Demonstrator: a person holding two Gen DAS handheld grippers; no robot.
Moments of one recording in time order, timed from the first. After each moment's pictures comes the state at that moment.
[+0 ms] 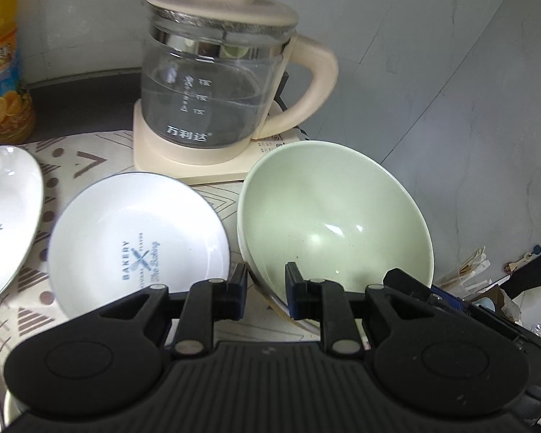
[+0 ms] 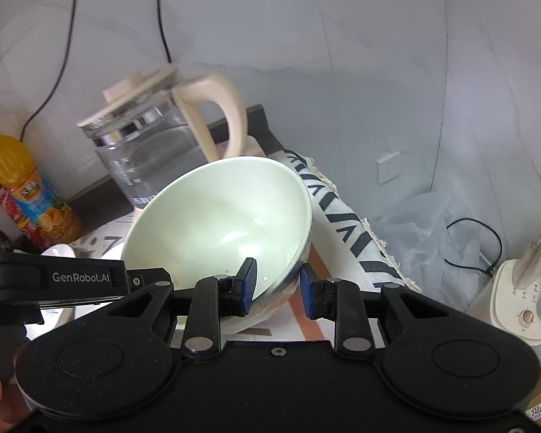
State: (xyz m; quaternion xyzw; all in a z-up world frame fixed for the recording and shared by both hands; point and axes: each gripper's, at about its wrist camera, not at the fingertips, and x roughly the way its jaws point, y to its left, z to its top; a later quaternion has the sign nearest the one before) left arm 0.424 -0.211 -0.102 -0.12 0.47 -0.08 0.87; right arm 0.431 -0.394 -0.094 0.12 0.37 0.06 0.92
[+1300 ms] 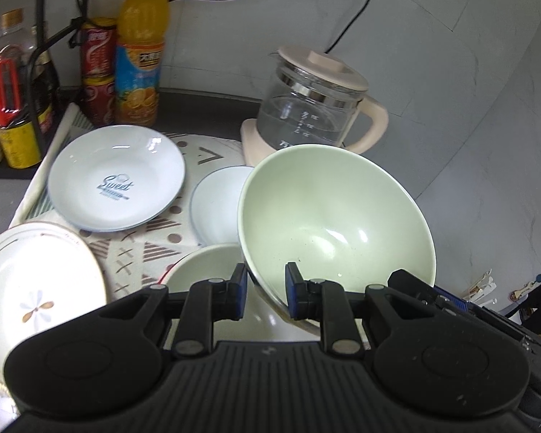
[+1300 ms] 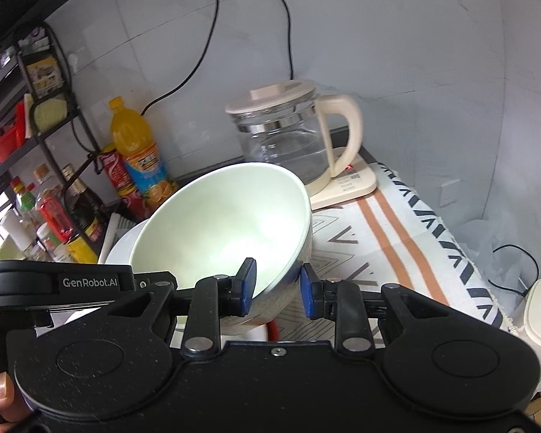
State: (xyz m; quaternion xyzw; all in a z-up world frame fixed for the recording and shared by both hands) left arm 0.288 -0.134 -0.053 -0.16 0.41 0.00 0.90; right arm 0.325 -0.324 -0.044 0.09 0.32 0.16 0.93
